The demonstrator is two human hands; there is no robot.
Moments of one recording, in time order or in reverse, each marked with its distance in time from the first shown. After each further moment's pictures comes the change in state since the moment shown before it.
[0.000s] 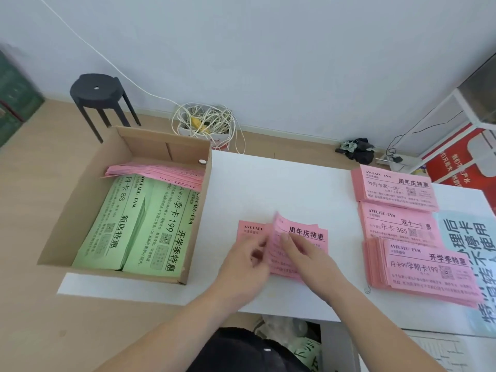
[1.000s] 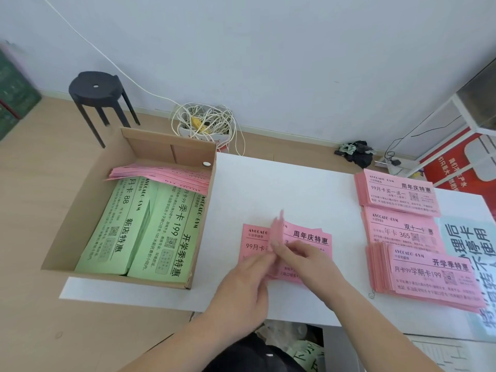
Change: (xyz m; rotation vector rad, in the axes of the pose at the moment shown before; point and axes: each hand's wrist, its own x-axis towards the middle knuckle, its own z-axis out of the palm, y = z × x) left_hand -0.017 -0.036 -0.011 0.405 -0.053 0.340; right_hand 0.009 -0.007 0.011 0.119 0.003 0.085
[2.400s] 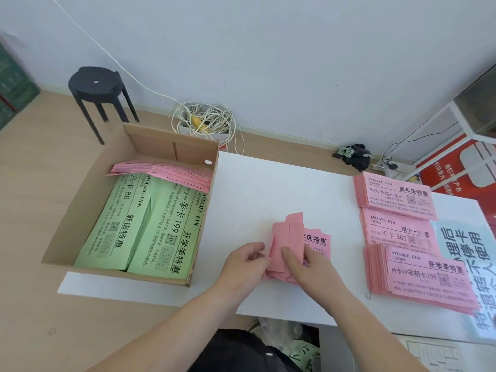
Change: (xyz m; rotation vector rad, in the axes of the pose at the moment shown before) left_hand 0.033 0.014 -0.008 -0.663 0.040 -0.717; right_hand -0.005 0.013 0.006 -0.006 0.061 -0.087
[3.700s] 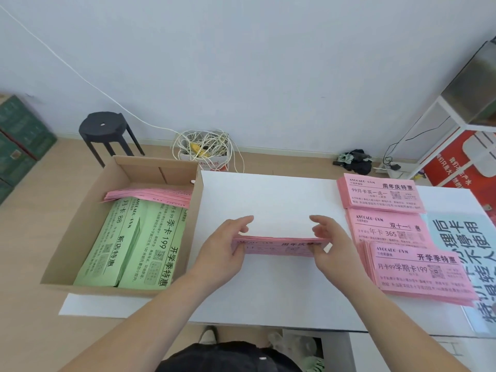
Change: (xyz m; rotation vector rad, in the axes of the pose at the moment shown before) left_hand 0.035 0.012 -0.019 0.701 0.120 0.744; right_hand 0.024 0.047 -0.067 0.059 0.345 -0.357
